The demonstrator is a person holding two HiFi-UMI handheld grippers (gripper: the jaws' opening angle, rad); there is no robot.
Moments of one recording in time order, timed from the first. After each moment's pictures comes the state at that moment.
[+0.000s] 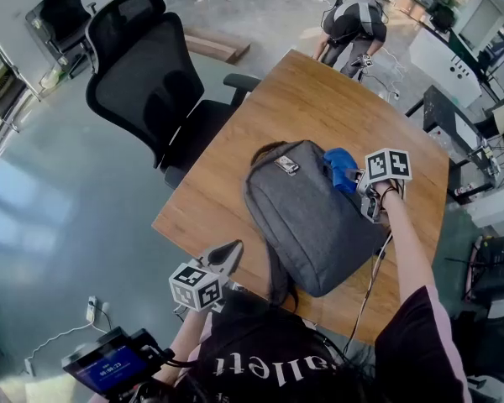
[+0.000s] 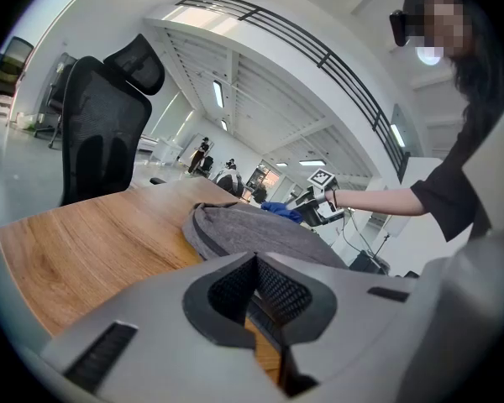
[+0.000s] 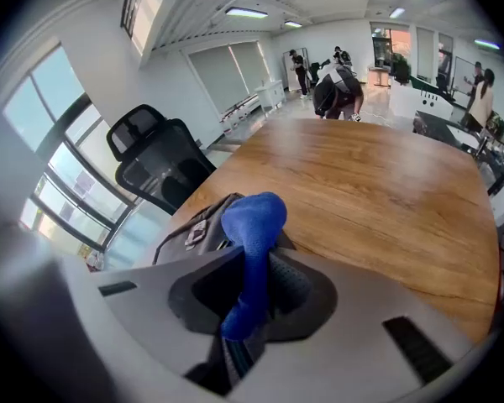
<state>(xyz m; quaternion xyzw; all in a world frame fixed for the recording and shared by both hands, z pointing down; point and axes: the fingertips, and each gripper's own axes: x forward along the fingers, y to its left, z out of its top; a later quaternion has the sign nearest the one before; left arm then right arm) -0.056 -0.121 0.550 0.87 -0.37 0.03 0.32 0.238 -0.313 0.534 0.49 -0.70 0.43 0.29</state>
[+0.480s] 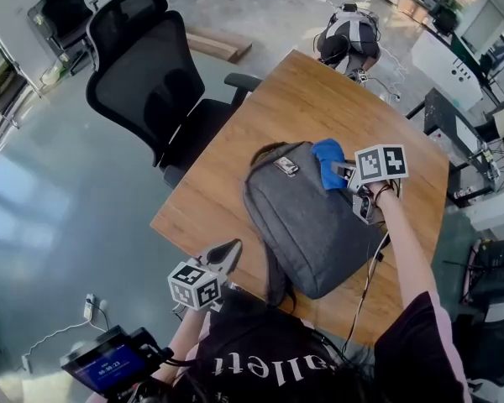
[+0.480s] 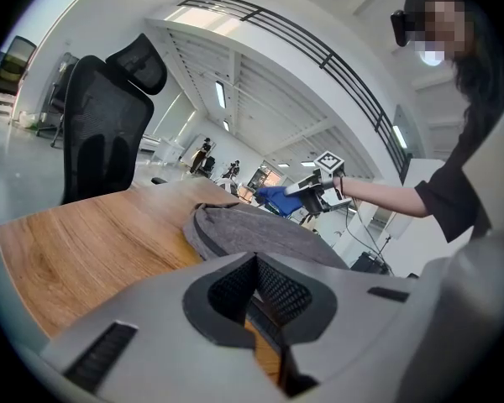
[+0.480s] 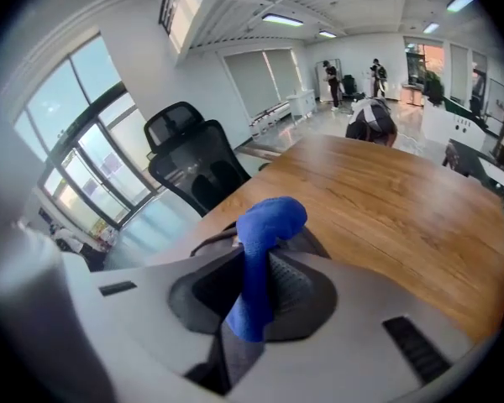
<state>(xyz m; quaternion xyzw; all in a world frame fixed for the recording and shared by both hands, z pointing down) -0.056 -0.123 0.549 0.87 -0.37 0.03 0.32 0.169 -0.315 0.483 0.43 -0.76 0.38 0.29</state>
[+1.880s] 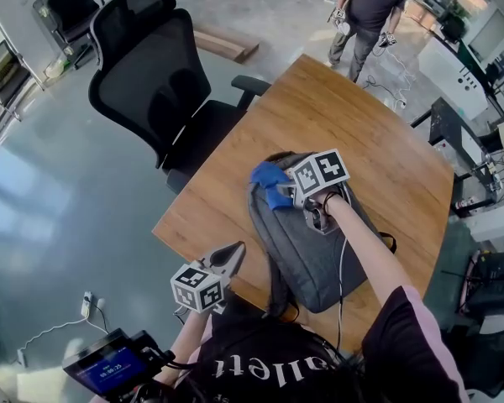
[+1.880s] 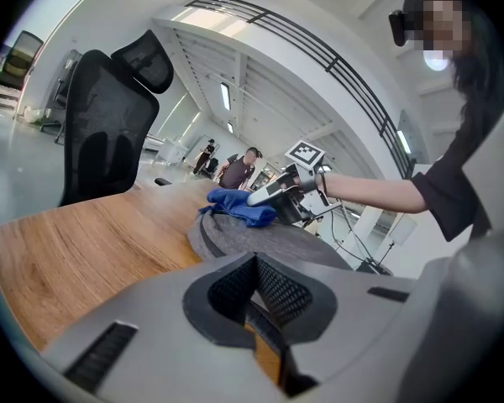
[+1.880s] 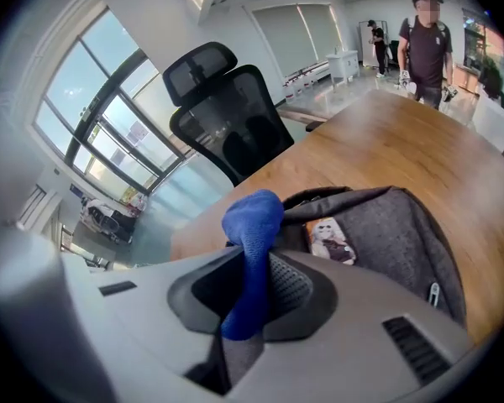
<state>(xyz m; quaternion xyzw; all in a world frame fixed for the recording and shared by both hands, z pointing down) -0.082 -0.175 0.558 0.86 -0.38 0.02 0.34 -0.001 -0.333 0.564 0.29 -0.77 0.41 0.38</state>
